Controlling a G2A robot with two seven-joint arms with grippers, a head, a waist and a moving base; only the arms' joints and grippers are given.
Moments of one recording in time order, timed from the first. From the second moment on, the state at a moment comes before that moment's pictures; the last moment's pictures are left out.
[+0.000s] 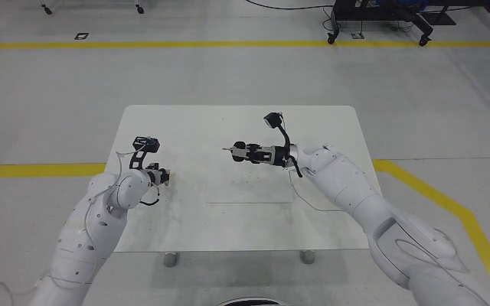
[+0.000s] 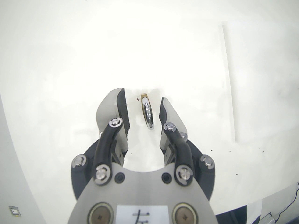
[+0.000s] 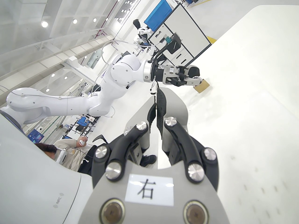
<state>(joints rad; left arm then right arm) 1.24 -1.00 -1.23 -1.54 0.92 0.07 -0.94 -0.71 -1.33 0.60 -0.71 0.41 -1.01 0.79</state>
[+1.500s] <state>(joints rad) 1.15 -1.03 -1.33 -1.18 -0.09 -0.61 -0.93 -0.71 -1.33 0.61 -0.72 0.40 -1.00 0.79</state>
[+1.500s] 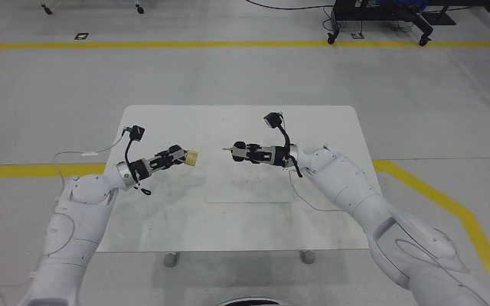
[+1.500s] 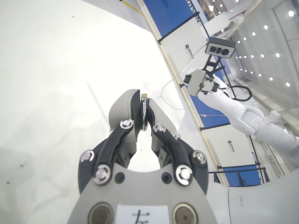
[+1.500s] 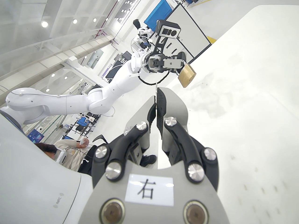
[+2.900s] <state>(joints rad) 0.67 -1.28 -0.91 -0.52 -1.06 -0.14 -1.54 -0.92 -1.27 0.87 -1.03 0.16 -1.01 0.59</state>
